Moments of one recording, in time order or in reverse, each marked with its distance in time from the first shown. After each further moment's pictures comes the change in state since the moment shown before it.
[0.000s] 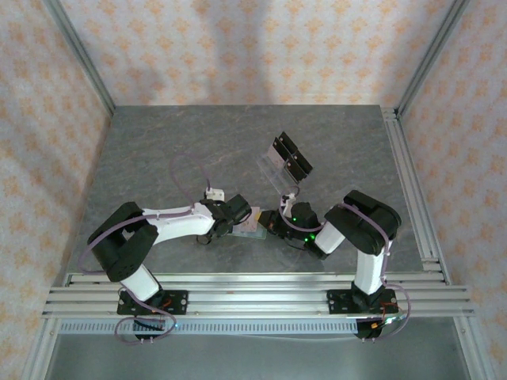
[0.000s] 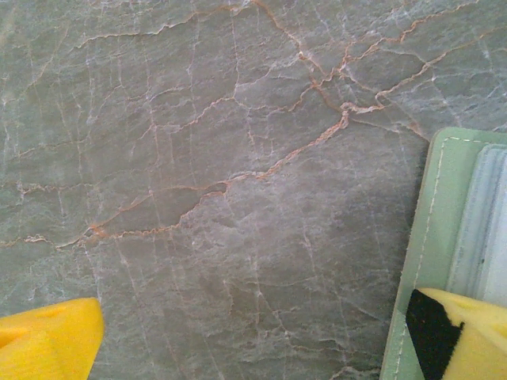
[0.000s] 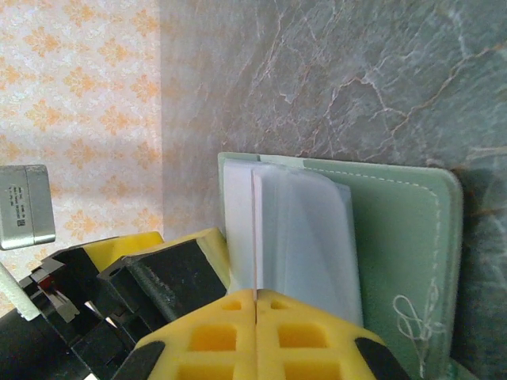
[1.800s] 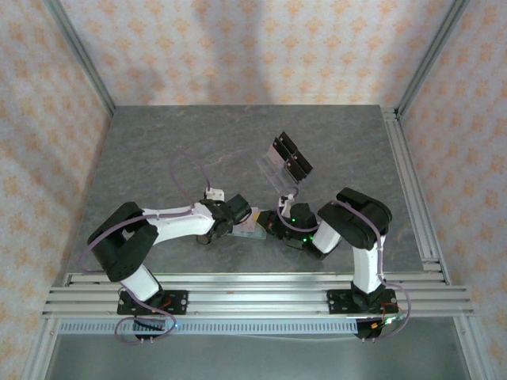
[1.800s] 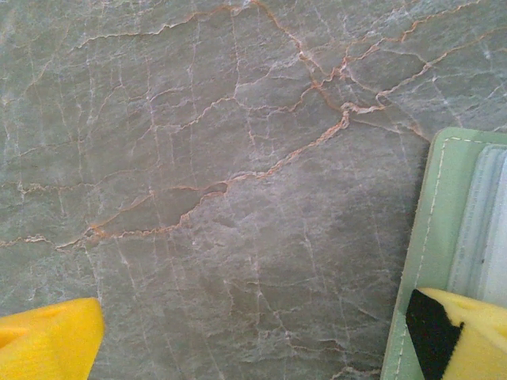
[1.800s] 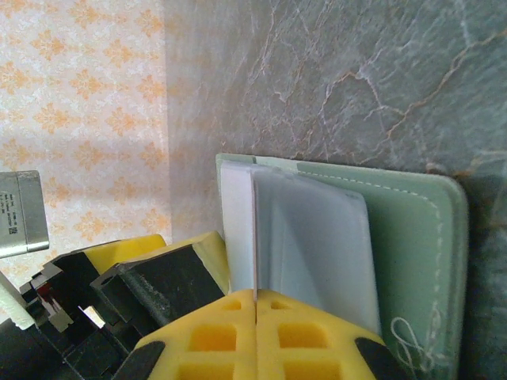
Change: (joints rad) left arm 0.000 0.000 0.000 0.000 0.000 0.000; right arm 0.001 0.072 0.014 0.084 -0.014 0.037
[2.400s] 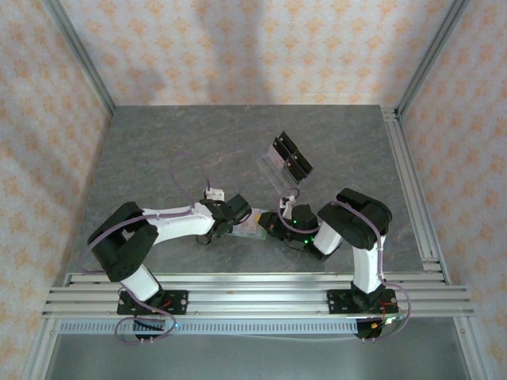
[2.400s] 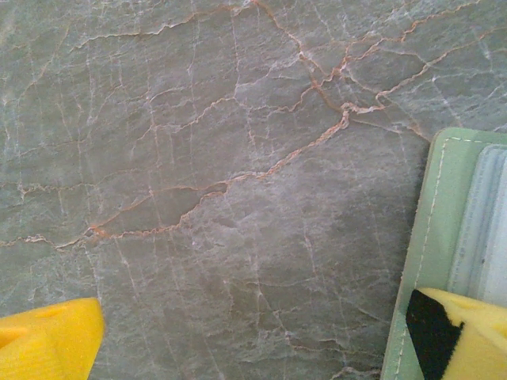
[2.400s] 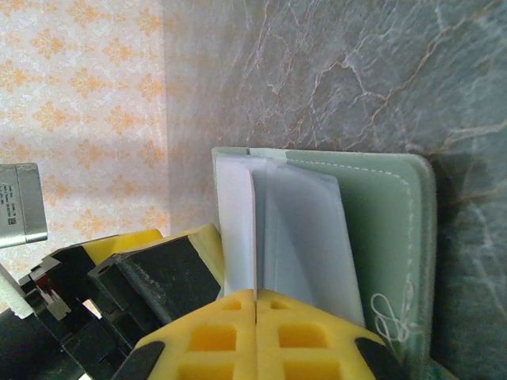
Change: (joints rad) left arm 0.000 0.000 0.000 0.000 0.000 0.000; right arm 0.000 0.000 -0.025 0.022 0.001 0.000
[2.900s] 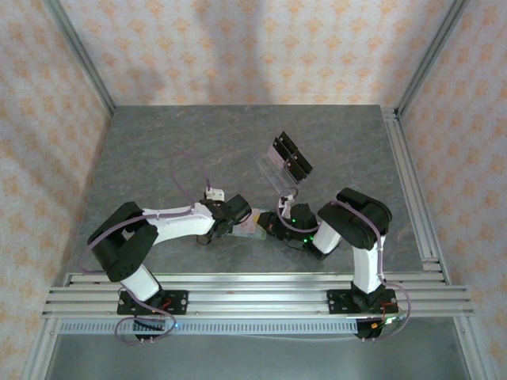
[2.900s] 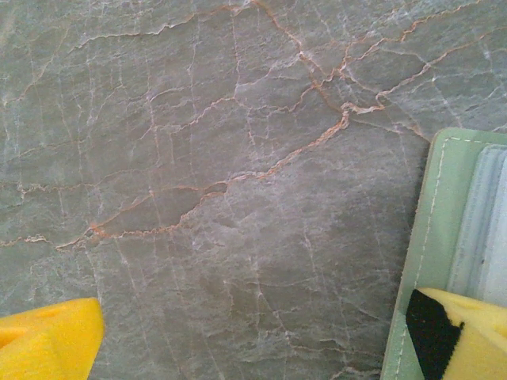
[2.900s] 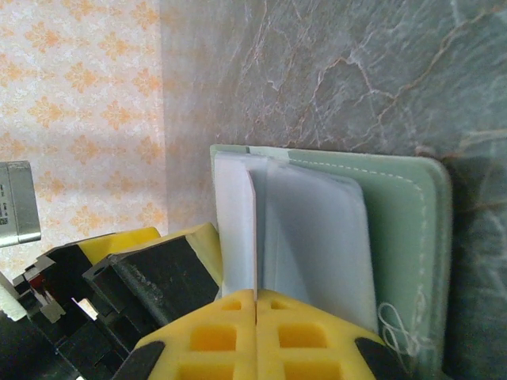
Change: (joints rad) left arm 0.000 0.000 0.000 0.000 0.000 0.000; right arm 0.000 0.000 0.023 -0.034 -0.015 -0.008
